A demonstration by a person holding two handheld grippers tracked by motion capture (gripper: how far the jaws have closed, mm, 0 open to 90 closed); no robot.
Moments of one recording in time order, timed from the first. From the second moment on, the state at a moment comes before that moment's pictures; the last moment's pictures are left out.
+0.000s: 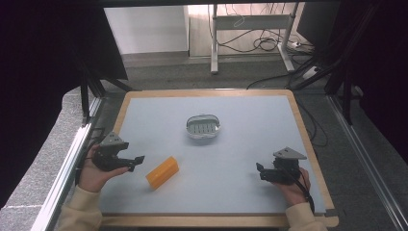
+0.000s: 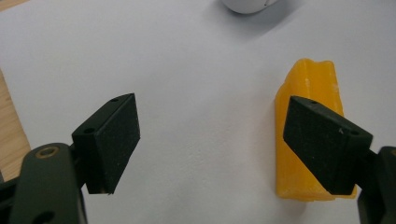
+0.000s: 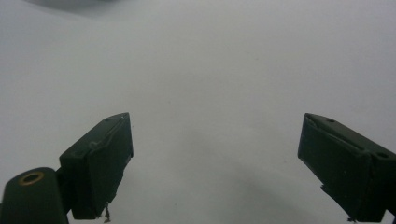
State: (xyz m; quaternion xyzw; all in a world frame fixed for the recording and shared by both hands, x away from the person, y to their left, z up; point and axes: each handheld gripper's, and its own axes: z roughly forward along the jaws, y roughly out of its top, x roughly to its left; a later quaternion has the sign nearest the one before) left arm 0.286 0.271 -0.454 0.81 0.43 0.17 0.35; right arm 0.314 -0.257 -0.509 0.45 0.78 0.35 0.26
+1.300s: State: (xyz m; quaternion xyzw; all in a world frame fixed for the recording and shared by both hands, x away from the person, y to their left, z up) left arm 0.285 0.238 -0.439 0.84 0.40 0.14 0.34; right arm 0.311 -0.257 -0.505 0.45 0.77 0.37 0.26
